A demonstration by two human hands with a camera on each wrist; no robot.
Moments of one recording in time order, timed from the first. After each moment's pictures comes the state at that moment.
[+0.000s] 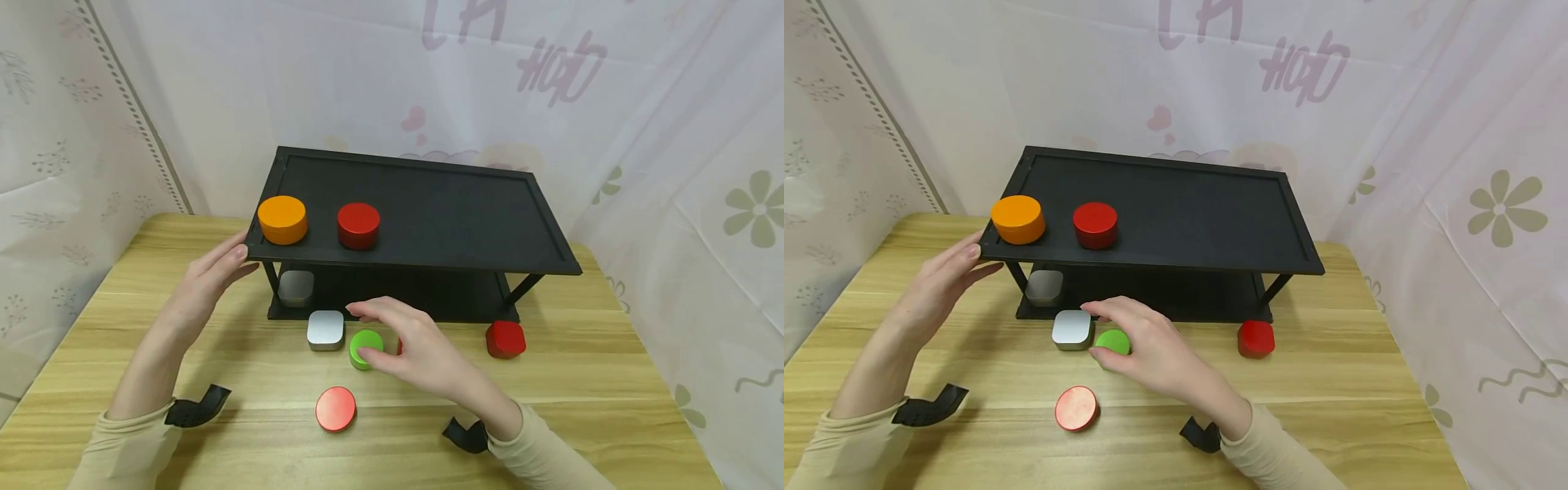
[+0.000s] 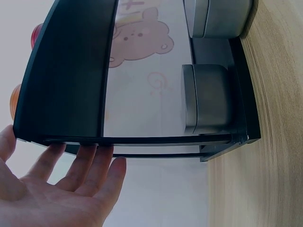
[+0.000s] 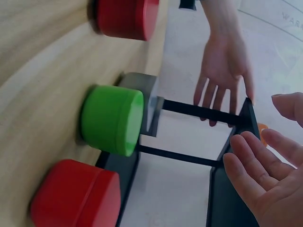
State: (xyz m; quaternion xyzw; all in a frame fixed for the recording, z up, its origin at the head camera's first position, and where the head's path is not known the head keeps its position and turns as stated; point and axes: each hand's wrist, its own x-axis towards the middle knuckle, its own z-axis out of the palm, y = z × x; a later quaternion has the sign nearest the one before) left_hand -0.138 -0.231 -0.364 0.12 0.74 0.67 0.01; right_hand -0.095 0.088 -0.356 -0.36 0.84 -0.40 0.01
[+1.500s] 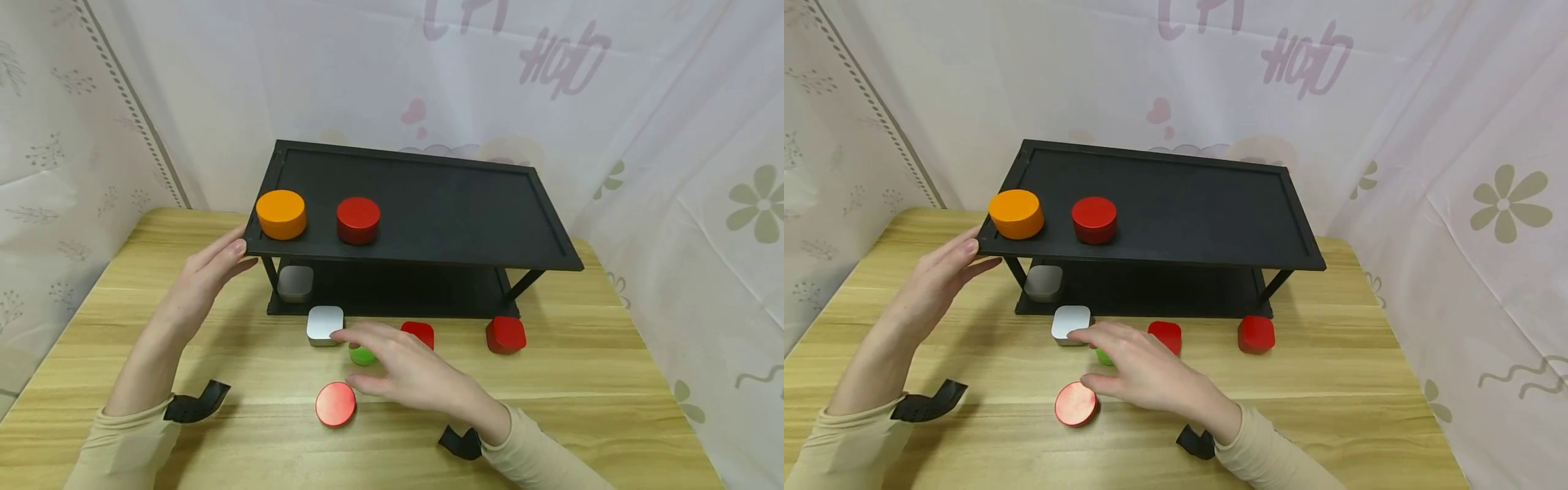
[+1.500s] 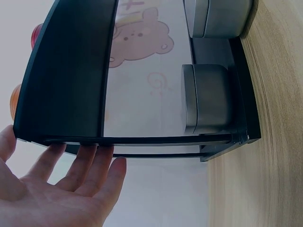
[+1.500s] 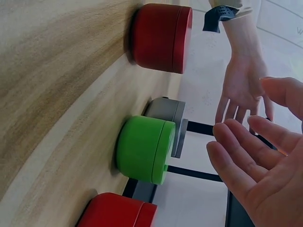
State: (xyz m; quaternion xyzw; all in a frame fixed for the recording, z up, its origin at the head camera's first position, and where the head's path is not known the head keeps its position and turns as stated) left_hand -0.140 -0.231 -0.363 0.13 0.72 0.68 0.02; right_hand -0.086 0.080 -0.377 -0.37 0.87 -0.29 0.13
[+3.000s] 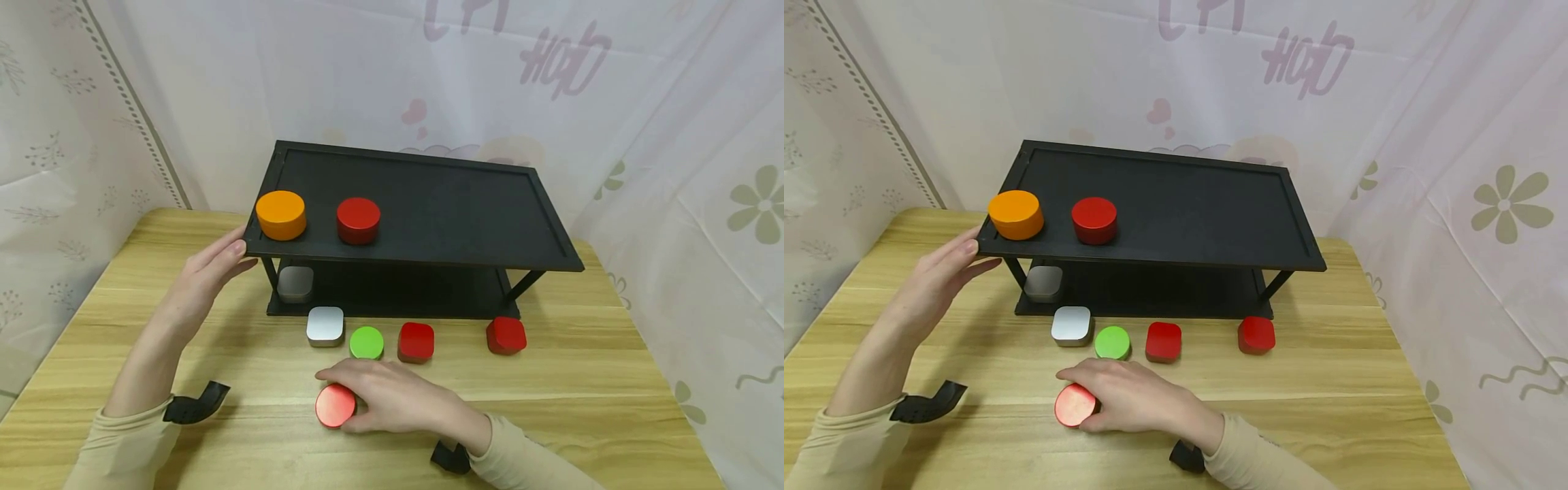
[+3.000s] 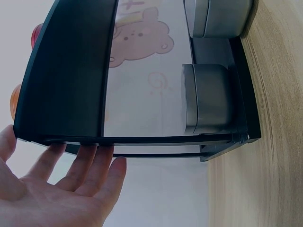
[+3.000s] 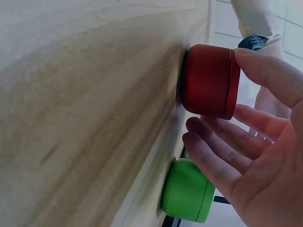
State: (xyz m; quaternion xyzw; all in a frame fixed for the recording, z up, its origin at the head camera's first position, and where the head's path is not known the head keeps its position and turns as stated) left_hand -0.139 -0.231 -0.363 0.12 0.74 0.66 0.02; right_hand -0.073 0.063 -0.413 -0.44 0.87 -0.17 0.16
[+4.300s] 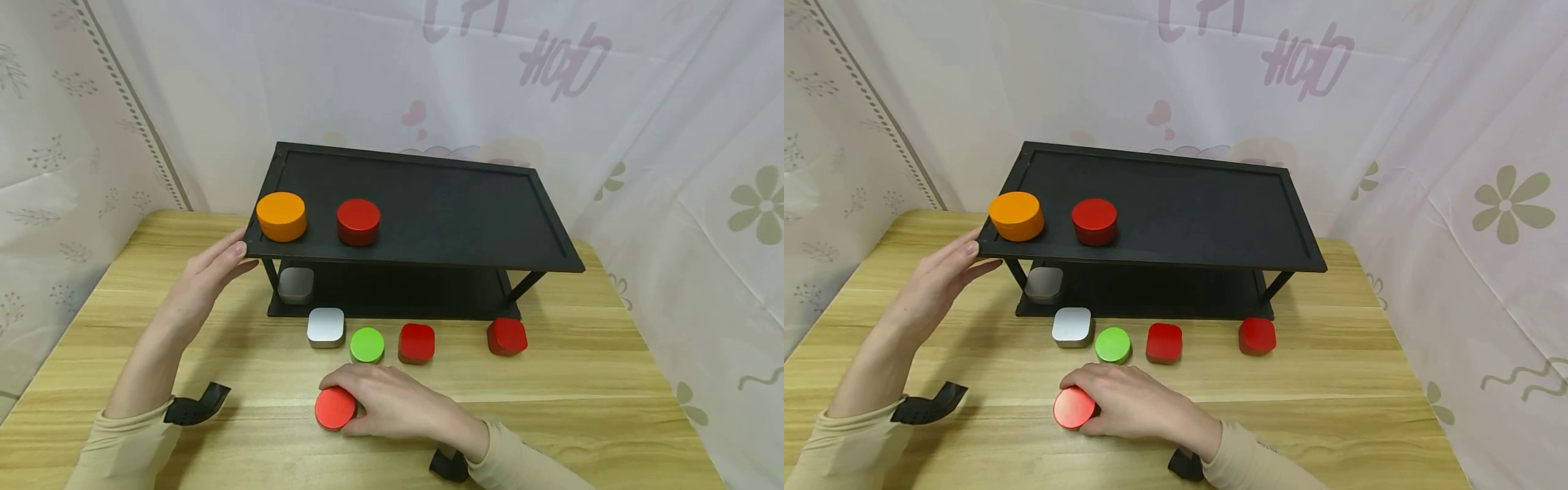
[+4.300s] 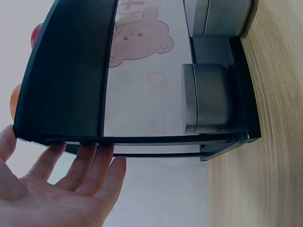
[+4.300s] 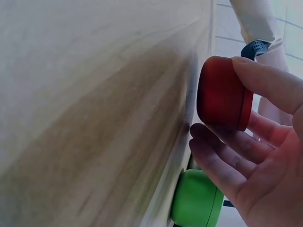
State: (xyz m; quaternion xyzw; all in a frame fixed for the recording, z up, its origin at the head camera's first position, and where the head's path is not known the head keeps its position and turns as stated) left_hand -0.139 -0.231 -0.364 0.13 0.73 0.67 0.01; right_hand -0.069 0.061 -0.422 -0.42 0.87 -0.18 0.17
